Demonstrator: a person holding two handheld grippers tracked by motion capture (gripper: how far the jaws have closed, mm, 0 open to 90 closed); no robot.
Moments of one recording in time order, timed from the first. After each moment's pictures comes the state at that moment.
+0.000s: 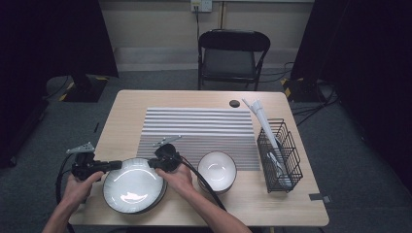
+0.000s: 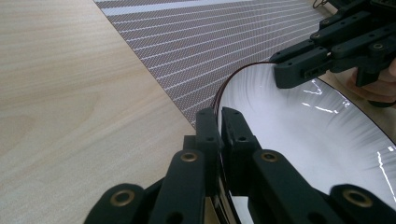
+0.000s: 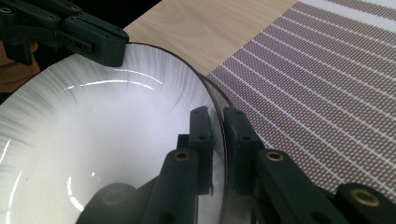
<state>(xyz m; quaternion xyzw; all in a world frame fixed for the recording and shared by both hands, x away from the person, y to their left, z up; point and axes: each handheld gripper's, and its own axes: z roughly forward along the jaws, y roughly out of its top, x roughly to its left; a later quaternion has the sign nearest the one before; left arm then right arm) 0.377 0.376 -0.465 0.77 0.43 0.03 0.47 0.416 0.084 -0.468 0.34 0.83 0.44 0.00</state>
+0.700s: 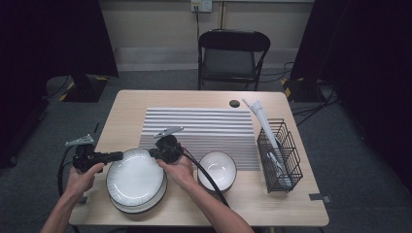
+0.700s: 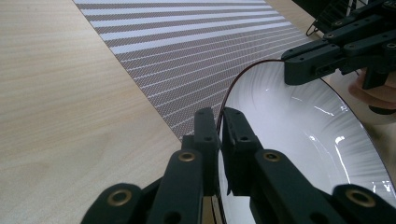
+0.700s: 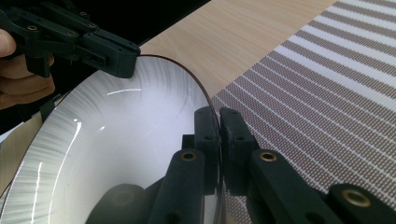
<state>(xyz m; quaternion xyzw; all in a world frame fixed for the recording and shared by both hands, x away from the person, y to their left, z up) 0.396 0.377 -0.456 0.75 0.43 0.04 0.49 0.428 0.081 -0.441 0.33 0.83 0.45 0.03</state>
